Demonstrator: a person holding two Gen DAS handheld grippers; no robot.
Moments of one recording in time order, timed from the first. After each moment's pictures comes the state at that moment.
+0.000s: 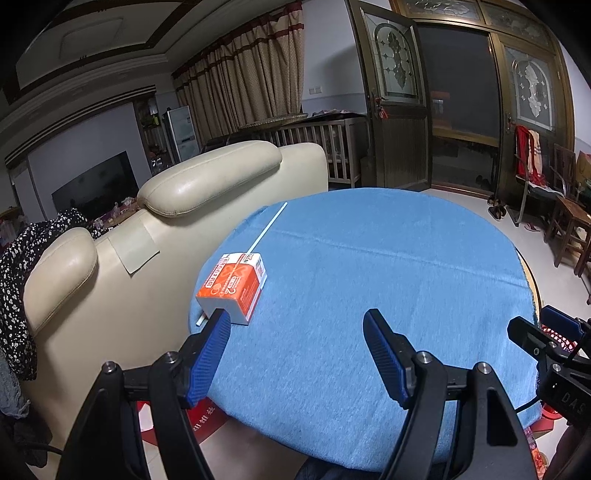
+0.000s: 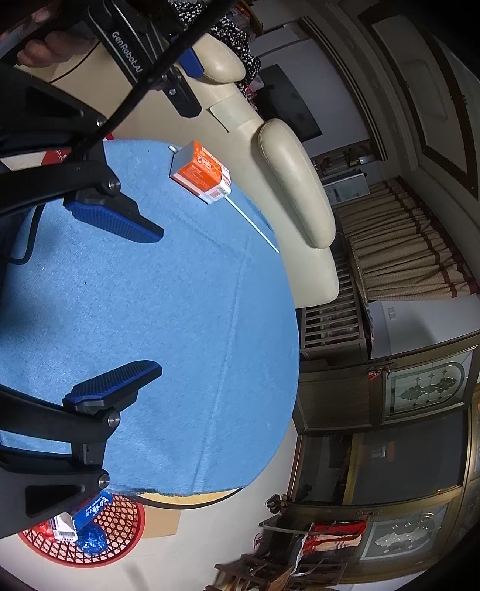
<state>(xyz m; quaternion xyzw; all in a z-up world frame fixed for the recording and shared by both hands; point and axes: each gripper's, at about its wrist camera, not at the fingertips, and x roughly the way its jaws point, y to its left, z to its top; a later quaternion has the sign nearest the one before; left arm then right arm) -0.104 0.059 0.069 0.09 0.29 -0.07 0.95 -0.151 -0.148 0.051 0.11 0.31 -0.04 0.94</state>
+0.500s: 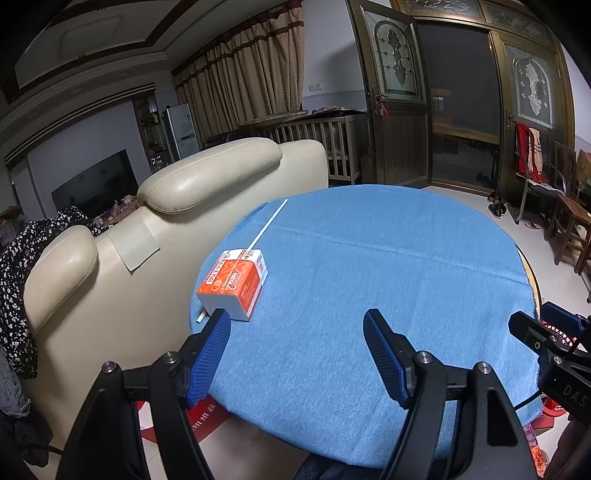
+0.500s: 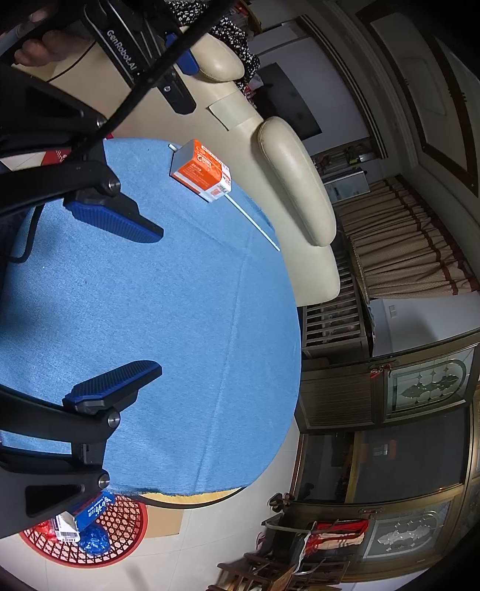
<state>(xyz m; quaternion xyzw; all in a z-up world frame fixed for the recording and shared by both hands) -0.103 0.060 0.068 0.09 0.30 -0.07 0.95 -0.151 -0.148 0.050 0.11 0.31 -0.05 0.94</state>
